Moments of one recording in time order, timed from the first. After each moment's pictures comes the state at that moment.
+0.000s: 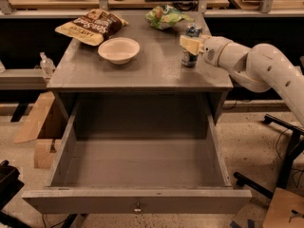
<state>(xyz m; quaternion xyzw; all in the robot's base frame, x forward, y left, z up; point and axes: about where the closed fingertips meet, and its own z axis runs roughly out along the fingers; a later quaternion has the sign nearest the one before) 0.787 -0.151 0.895 -0.19 0.70 0.26 0.64</state>
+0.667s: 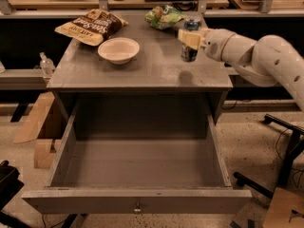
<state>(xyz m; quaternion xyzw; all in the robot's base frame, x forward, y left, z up) 0.769 -0.142 0.928 -0.22 0.68 0.26 0.64</state>
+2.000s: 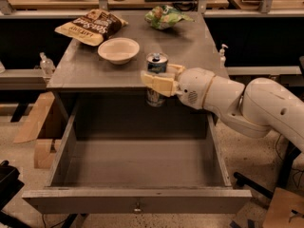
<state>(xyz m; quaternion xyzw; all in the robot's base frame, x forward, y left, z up) 0.572 -0.020 0.917 -0.31 0.63 0.37 0.61</state>
